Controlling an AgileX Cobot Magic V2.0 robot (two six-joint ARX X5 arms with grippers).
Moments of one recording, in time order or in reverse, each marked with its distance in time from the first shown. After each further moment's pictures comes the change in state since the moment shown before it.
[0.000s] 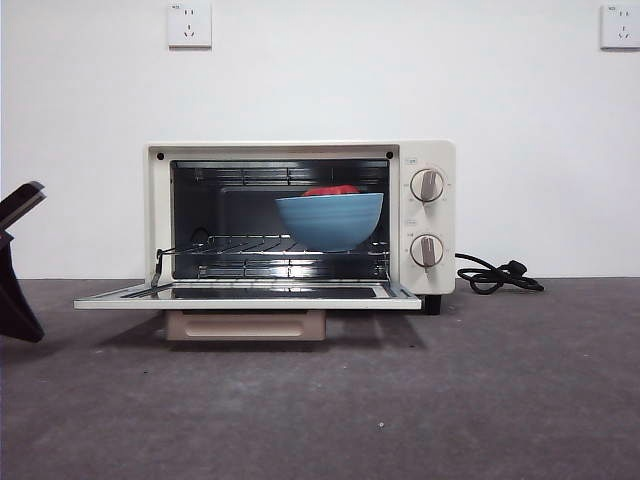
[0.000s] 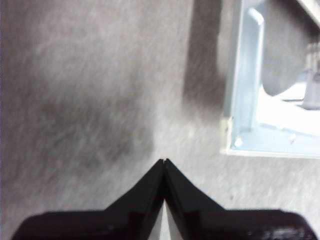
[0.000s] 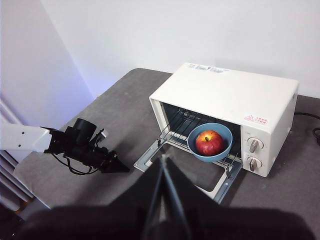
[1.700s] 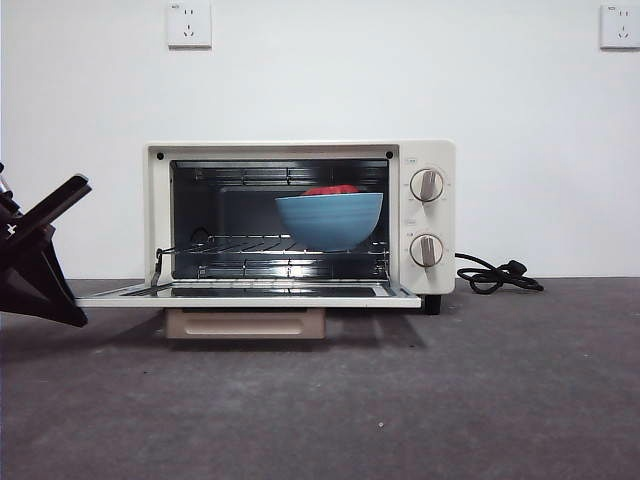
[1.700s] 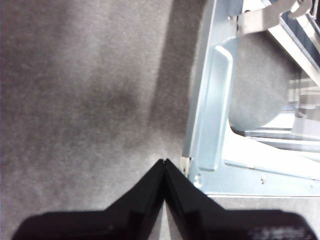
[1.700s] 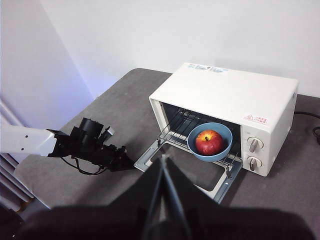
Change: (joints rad) left arm -0.110 0.000 0.000 0.149 -0.067 -0.250; right arm 0.000 0.000 0.000 0.000 0.000 0.003
